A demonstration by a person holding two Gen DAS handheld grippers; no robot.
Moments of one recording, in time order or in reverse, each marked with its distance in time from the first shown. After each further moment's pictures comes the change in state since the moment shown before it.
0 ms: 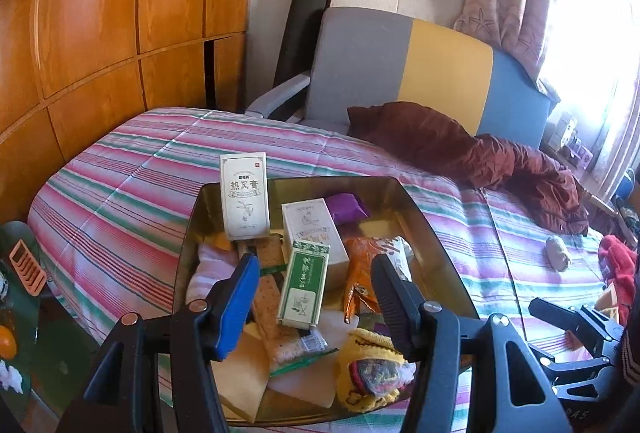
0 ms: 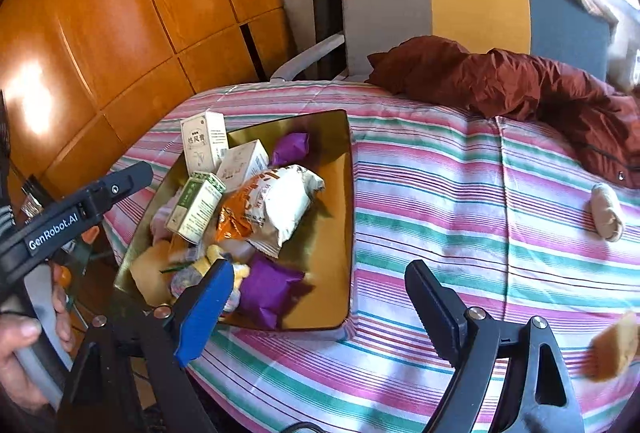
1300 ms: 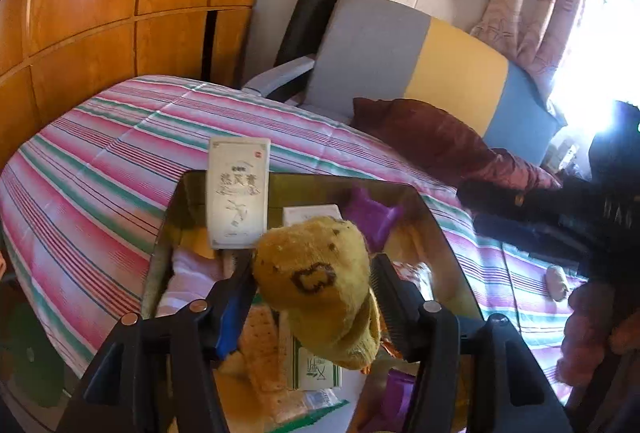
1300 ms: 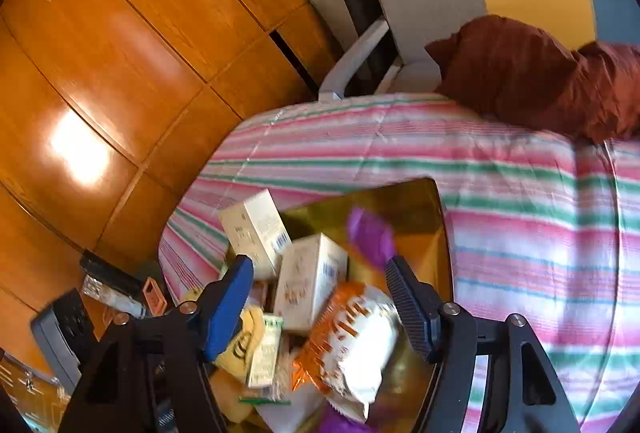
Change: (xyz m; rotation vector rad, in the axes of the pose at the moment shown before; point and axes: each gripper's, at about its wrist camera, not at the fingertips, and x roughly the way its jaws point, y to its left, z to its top) left arm 0.063 0.028 0.011 -0.119 0.053 -0.095; right arm 0.087 0.005 0.119 0.162 0.072 0.302
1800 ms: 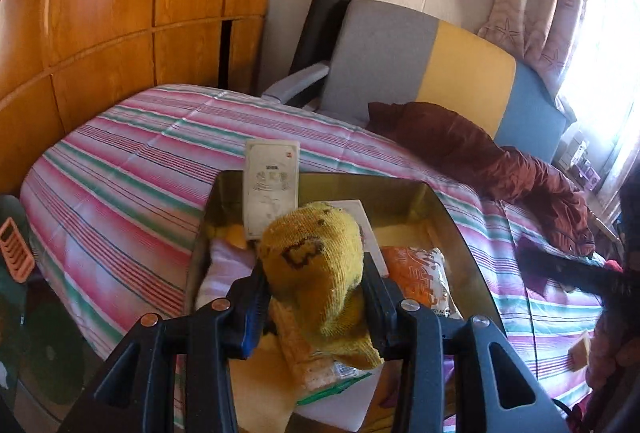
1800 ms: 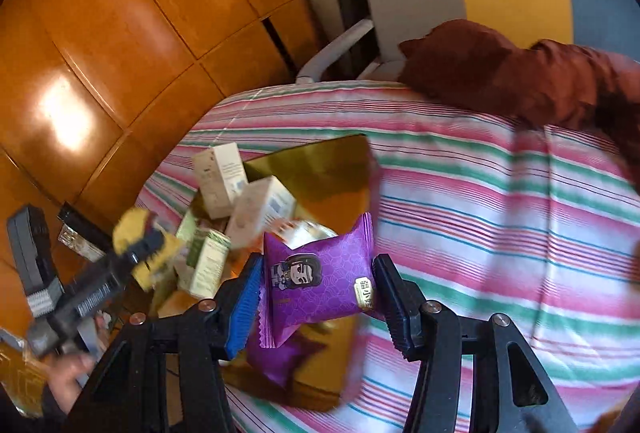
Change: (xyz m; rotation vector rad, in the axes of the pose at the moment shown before) left arm -0.027 0.007 -0.010 0.019 -0.024 0.083; right arm -0.045 -0.025 -0.044 -0.098 0.019 -0.084
